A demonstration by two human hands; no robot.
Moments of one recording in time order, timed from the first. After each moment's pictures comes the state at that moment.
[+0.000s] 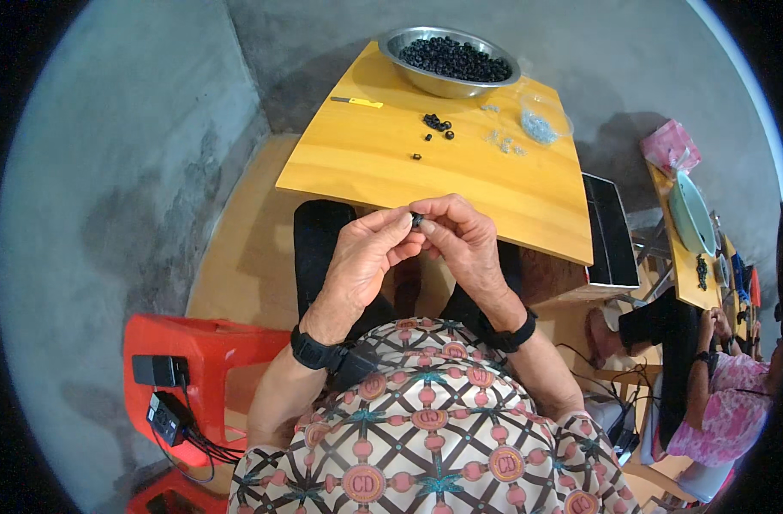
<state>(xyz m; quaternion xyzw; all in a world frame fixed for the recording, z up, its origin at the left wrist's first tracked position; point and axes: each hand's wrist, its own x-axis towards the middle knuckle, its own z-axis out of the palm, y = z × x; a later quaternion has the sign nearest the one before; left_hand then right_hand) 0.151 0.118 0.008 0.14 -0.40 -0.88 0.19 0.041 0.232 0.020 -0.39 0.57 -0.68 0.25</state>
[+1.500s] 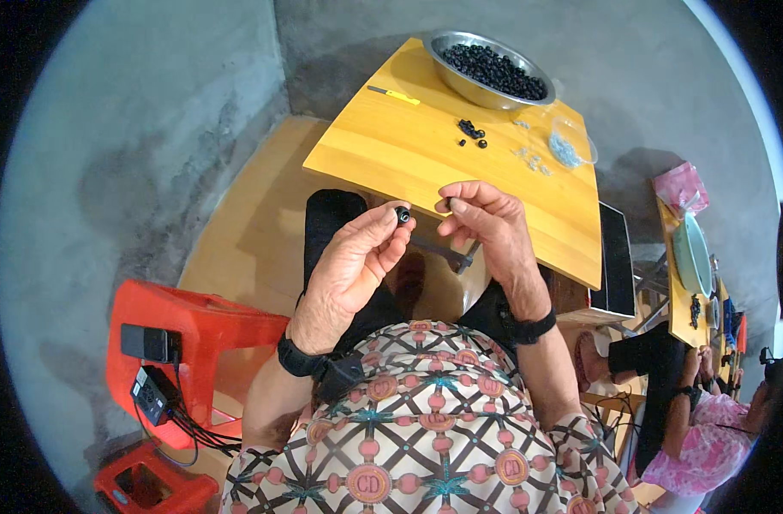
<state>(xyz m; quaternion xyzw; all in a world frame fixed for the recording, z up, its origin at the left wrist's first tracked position) 0.195 0.093 0.001 0.11 -0.21 -0.95 0.21 0.028 0.208 0.044 -0.35 0.57 -0.64 0.37</state>
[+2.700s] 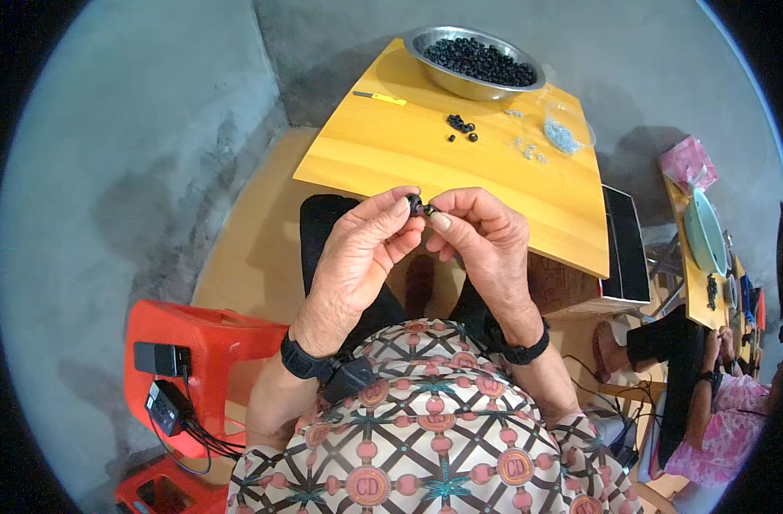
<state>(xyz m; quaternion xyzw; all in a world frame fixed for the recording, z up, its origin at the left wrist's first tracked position) 0.176 0.107 0.034 0.10 -0.33 -0.91 0.24 0.062 0.225 0.054 -0.39 0.56 -0.69 0.24</state>
